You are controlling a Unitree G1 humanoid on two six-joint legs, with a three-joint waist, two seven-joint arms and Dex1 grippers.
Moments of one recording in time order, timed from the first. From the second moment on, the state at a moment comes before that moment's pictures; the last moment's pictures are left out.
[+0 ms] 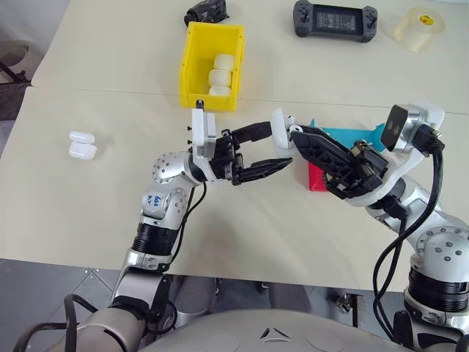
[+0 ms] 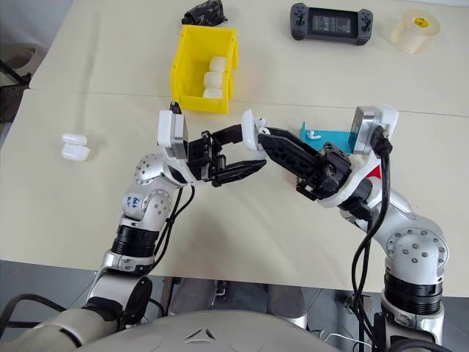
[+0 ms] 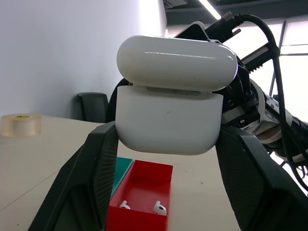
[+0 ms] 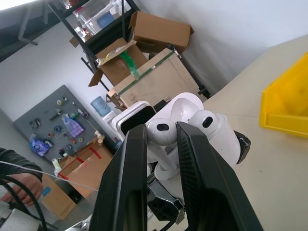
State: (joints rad) left arm -0.48 0.11 -0.10 0.06 -0.53 0.09 -1.08; right arm -0.17 -0.50 -0.21 -0.53 1.41 0.76 0.51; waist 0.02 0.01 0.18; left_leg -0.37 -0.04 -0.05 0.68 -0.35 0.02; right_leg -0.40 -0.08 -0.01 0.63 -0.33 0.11
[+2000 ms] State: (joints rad) left arm -0.47 0.16 -0.10 0.09 -0.50 0.08 -1.12; right arm -0.22 -0.73 -0.16 -0.58 1.21 0.75 0.81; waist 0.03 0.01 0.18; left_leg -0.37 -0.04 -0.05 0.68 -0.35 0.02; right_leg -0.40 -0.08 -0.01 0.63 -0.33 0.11
